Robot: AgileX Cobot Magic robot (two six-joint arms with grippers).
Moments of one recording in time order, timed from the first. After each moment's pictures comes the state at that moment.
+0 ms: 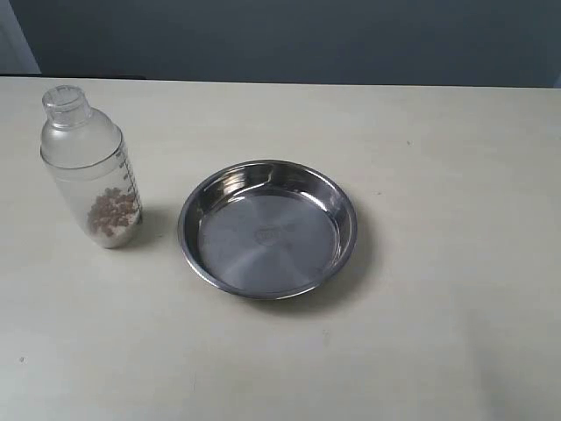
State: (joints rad) left arm -0.05 0.51 -0.22 0.07 -0.53 -0.18; right arm 0.14 0.00 0.00 0.06 0.31 -0.02
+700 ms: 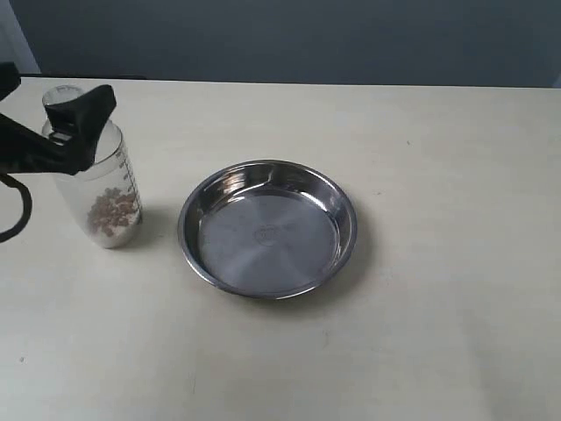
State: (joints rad) left arm -0.05 1.15 -0.33 0.28 -0.71 -0.24; right arm 0.14 0.00 0.00 0.06 0.31 -0.02
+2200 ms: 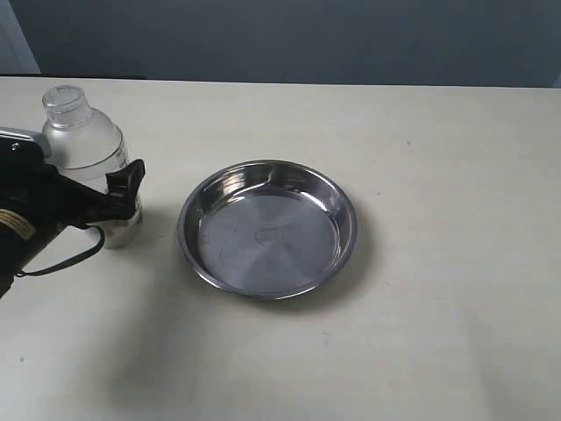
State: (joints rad) left arm -0.05 1.85 -0.33 0.05 -1.21 -0.09; right arm 0.14 0.00 0.00 0.06 0.31 -0.03
